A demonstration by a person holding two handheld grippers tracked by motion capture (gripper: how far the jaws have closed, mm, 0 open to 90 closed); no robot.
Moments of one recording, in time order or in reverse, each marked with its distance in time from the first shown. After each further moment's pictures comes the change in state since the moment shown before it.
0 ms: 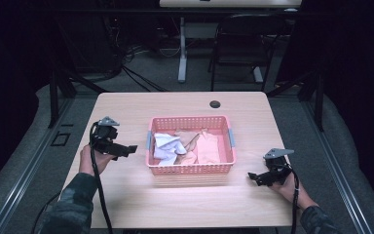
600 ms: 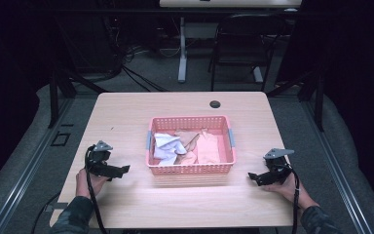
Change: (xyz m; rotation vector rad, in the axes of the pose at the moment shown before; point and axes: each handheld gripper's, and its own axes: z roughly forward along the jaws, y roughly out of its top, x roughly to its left) left arm 0.013 -0.087 0.023 0.024 0.062 -0.057; right arm 0.000 -0.001 0.000 -0.003 0.004 -0.003
